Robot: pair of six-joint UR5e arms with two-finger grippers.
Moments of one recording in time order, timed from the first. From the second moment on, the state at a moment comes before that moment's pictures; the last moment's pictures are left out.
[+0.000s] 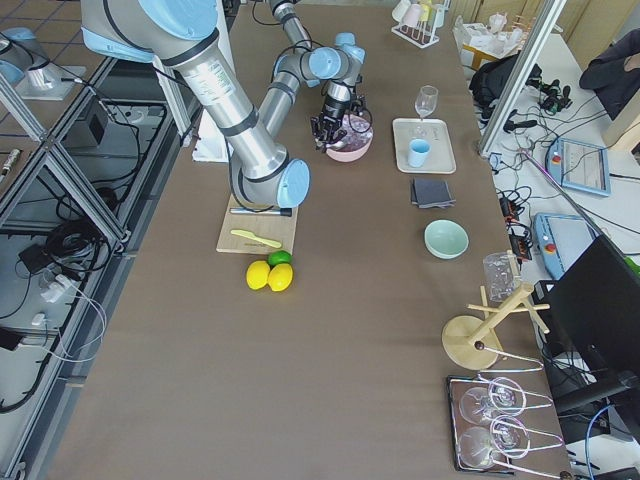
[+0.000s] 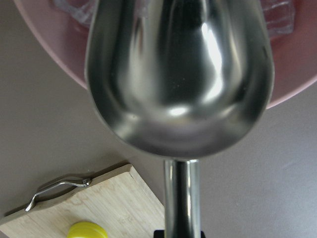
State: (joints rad) left arm -0.57 -2.13 -1.28 -2.87 -2.03 -0.16; right arm 0.56 -0.78 1.76 -2.38 1.99 -0.12
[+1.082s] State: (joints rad) left arm -0.57 -2.13 -1.28 -2.87 -2.03 -0.16; right arm 0.55 -0.91 1.78 -2.07 1.96 -0.16
